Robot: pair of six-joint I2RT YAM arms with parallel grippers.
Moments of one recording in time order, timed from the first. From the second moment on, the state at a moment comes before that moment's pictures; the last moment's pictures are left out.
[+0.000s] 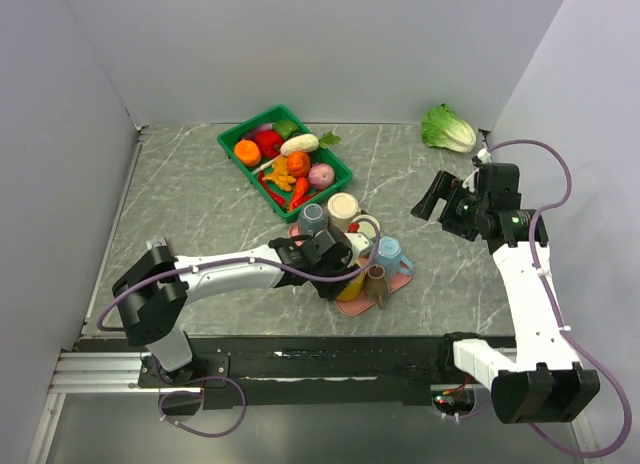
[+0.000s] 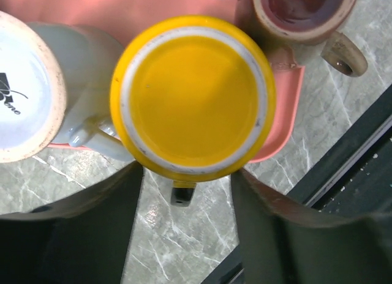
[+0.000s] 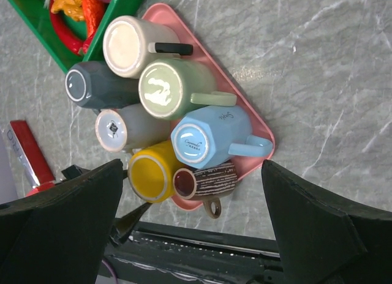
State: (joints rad) left arm -1.07 1.64 1.12 -0.40 -0.07 -0.15; right arm -0.01 1.05 1.17 -0.90 -0.24 0.45
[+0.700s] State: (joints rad) left arm -1.05 1.66 1.10 -0.38 0.00 -0.12; right arm -0.01 1.05 1.15 -0.91 -0.18 0.46
